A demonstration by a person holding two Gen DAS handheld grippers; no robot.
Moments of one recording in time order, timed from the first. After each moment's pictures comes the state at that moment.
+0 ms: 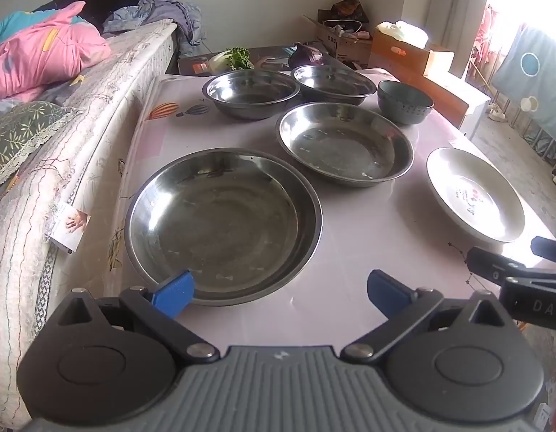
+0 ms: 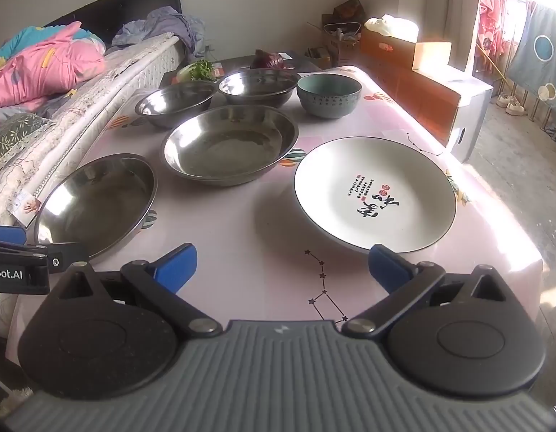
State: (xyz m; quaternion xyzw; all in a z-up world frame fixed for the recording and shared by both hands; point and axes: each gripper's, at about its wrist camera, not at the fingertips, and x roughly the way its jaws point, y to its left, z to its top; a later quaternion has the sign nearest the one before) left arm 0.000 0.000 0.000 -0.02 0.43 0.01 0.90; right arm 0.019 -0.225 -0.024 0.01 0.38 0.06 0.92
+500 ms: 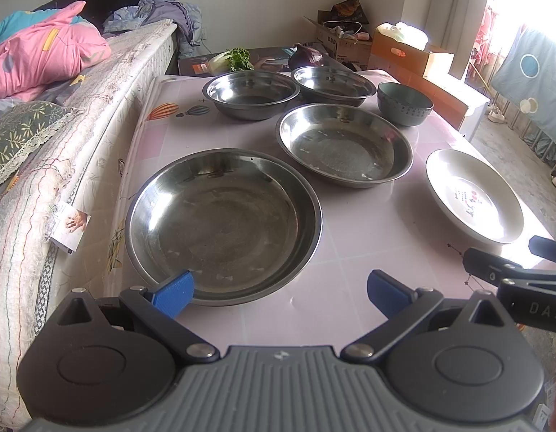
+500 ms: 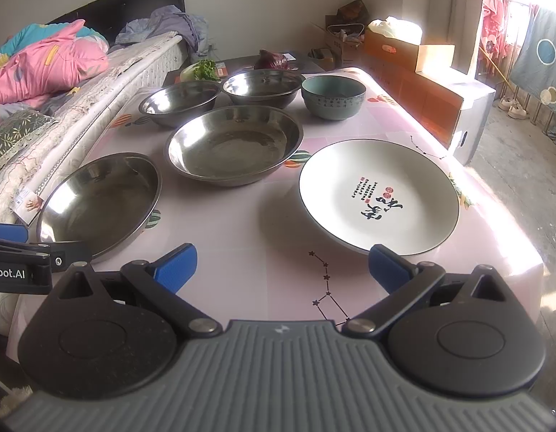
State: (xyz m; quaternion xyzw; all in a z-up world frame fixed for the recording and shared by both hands) left arm 0.000 0.000 0.001 -0.02 0.43 0.01 0.90; right arm 0.019 -0.222 -0.023 0.00 0.38 0.06 0.92
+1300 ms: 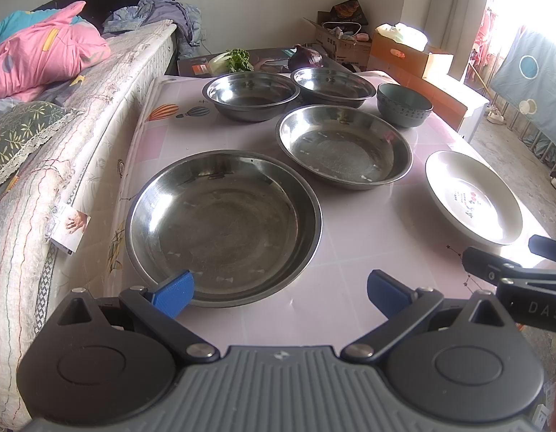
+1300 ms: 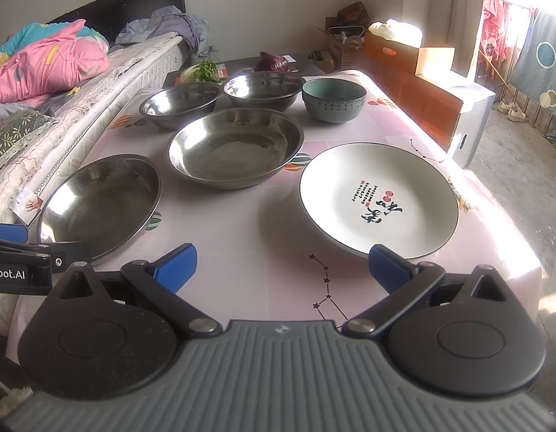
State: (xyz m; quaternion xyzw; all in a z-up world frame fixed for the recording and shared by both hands) left arm 0.000 0.000 0.001 -0.02 0.44 0.01 0.90; right arm 0.019 -0.220 -0.019 0.00 0.38 0.06 0.92
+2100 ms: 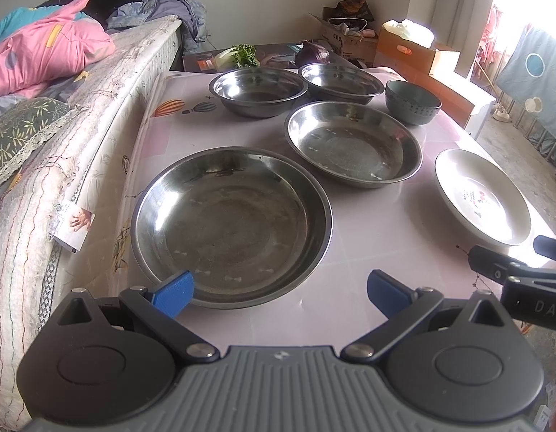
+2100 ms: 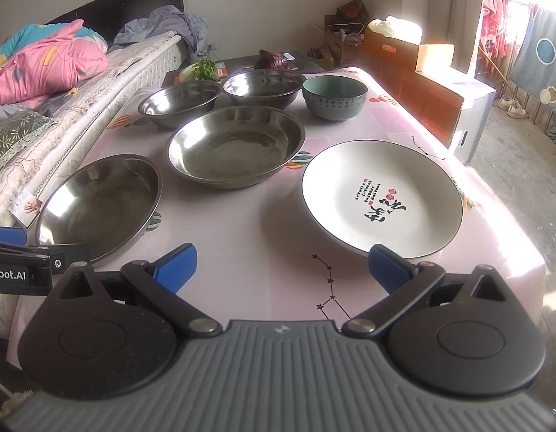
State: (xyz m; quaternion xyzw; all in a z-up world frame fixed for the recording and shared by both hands) left arm 0.006 0.006 -0.004 -0.02 0.45 0.02 0.89; right arm 0.022 -0.218 -0.023 0.00 0.38 0.06 0.92
